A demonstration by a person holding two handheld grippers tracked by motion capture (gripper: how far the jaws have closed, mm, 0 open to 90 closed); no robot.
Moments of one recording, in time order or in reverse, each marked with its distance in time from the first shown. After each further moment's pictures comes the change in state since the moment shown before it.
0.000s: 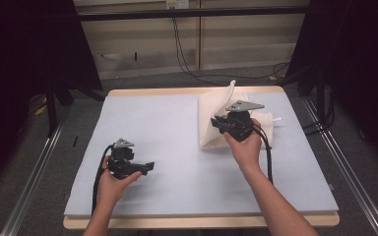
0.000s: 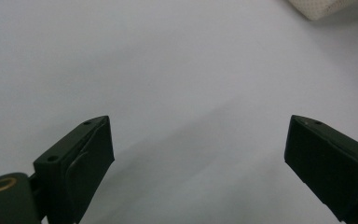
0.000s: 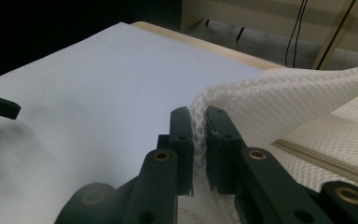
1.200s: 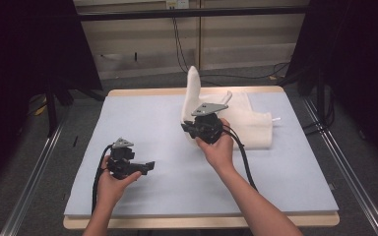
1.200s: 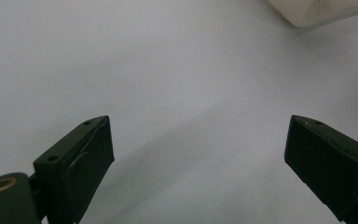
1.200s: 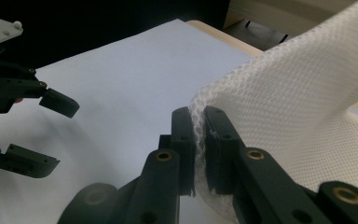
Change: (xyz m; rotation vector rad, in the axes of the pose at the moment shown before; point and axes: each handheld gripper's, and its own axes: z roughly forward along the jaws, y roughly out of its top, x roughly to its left) left arm -0.002 0.001 -0.005 -0.016 -0.017 0.005; right arm 0.065 0.022 0.038 0.035 0.134 -0.140
